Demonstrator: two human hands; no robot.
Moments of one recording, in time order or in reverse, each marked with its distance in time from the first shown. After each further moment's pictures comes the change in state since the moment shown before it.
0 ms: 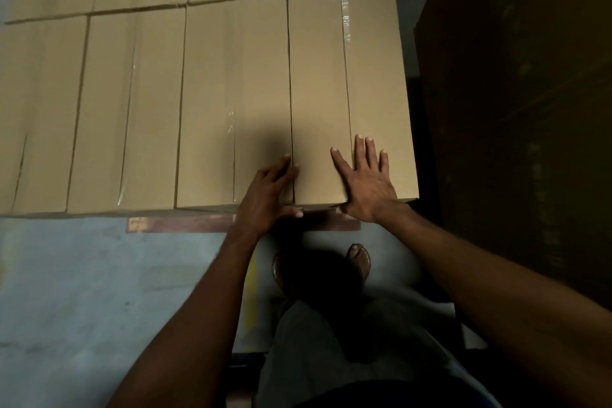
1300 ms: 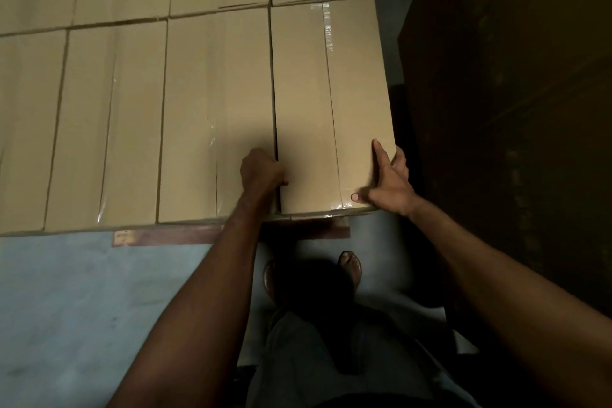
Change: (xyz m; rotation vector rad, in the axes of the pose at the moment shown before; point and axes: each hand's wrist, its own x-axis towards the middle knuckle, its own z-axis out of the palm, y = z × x) left_hand 0.087 0.057 -0.038 -0.330 0.070 -0.696; right_hand -0.009 0.075 -0.017 0.758 0.019 0.350
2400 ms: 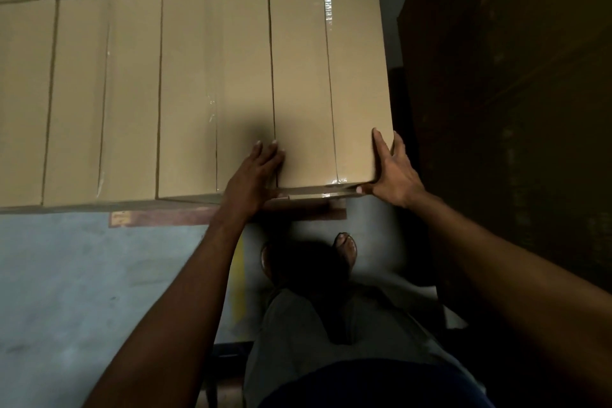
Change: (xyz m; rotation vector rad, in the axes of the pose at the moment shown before) left_hand -0.028 -0.090 0.005 0.399 -0.107 0.668; right_hand -0.022 0.021 0.007 -0.250 -0.012 -0.090
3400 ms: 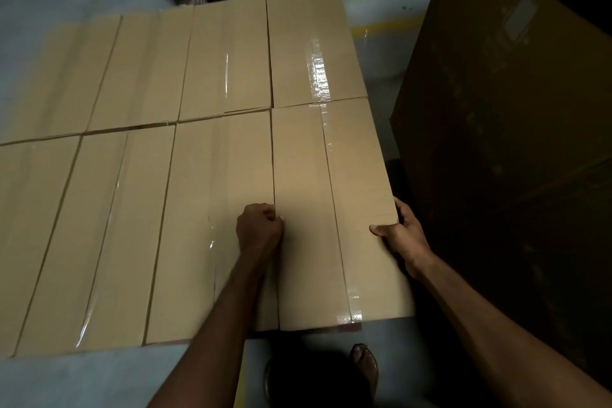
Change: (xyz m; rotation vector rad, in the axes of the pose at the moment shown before) left_hand 0.146 0.037 -0.078 -0.472 0.341 -0.519; right_hand 0.096 -0.029 -0.058 1.014 0.214 0.210
